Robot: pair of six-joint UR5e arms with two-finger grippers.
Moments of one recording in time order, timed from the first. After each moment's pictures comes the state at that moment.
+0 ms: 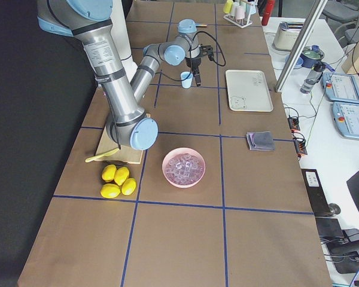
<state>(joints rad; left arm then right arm) -1.60 -1.55 -1.62 -1.46 -2.39 0.23 0.77 -1.23 2.13 -1.70 1.97 0.88</state>
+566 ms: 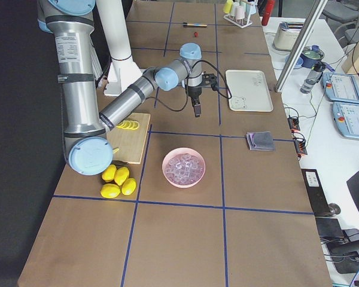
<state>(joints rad) -1.60 -1.55 -1.64 -1.46 -2.39 0.23 0.97 -1.64 2.17 -1.50 2.08 0.56</state>
